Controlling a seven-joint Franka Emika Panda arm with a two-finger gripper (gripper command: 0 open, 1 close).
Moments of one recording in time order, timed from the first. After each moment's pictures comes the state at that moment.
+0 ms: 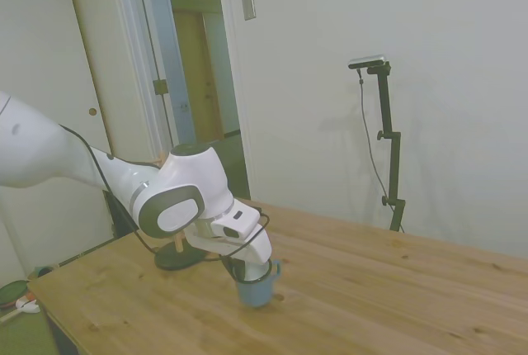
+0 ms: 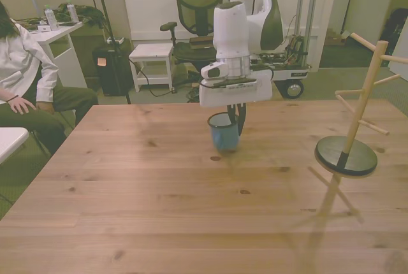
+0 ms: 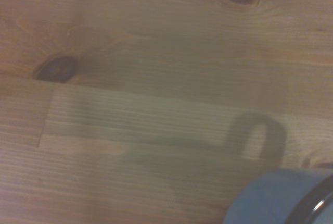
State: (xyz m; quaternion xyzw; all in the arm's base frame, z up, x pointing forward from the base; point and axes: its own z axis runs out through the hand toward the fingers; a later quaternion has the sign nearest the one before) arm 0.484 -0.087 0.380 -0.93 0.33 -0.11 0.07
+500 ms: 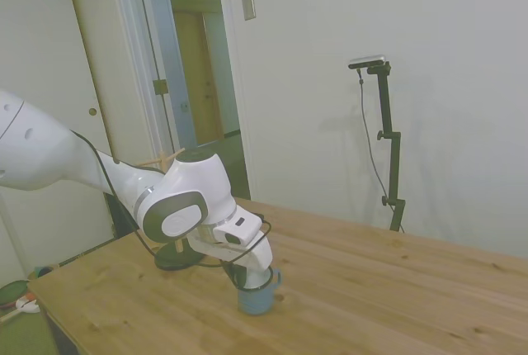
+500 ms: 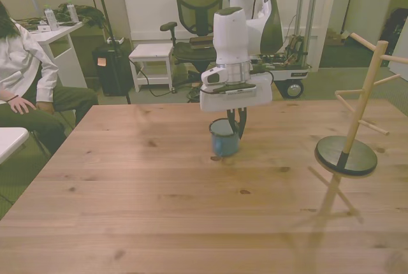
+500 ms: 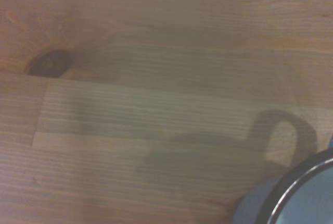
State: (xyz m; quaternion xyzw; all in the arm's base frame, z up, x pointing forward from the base) arm 0.484 -0.089 0.374 -0.93 0.34 -0.11 0.07
